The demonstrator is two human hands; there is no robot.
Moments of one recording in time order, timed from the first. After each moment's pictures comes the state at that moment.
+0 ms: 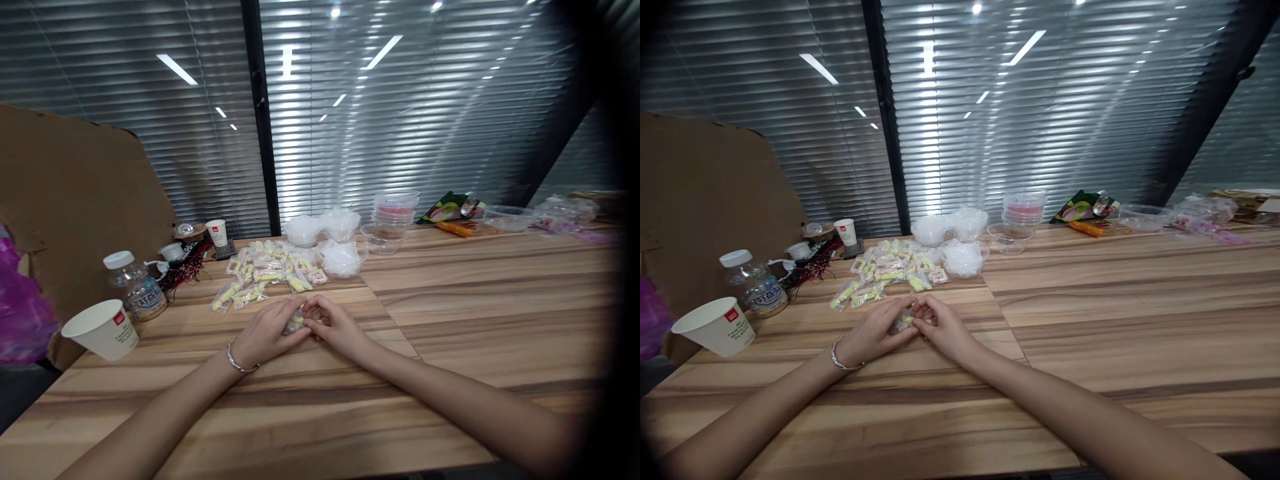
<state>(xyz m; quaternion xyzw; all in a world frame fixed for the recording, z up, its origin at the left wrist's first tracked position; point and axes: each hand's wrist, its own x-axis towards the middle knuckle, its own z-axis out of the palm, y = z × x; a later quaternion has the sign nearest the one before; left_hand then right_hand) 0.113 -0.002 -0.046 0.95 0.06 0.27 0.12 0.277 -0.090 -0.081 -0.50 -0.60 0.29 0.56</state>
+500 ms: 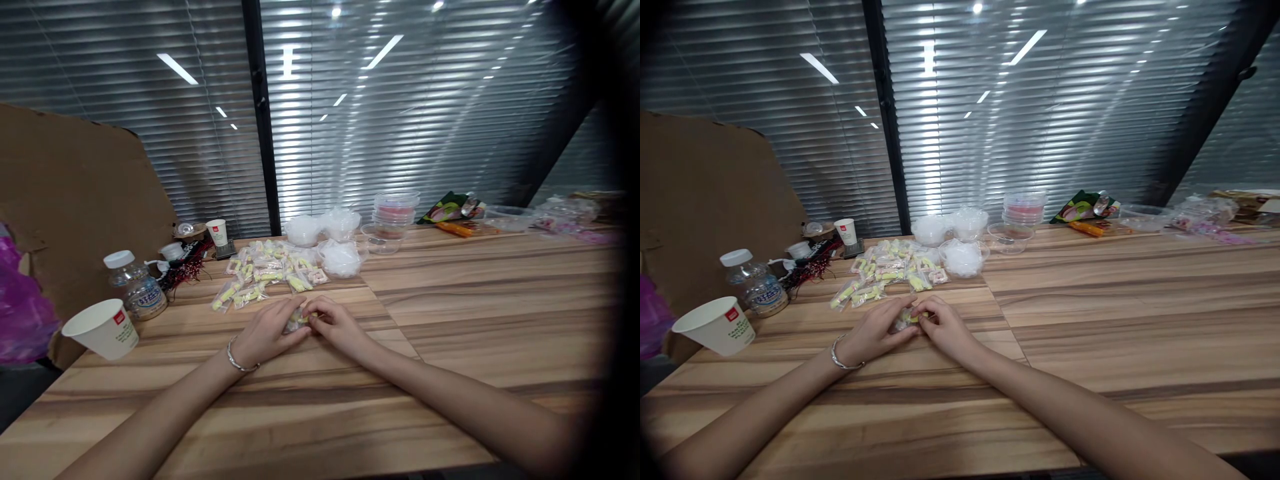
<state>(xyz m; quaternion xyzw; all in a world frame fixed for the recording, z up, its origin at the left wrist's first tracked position) 0.113 0.001 -0.050 0.96 0.07 0.26 0.11 0.282 -0.092 -0.081 -0.52 -0.62 0.23 0.53</state>
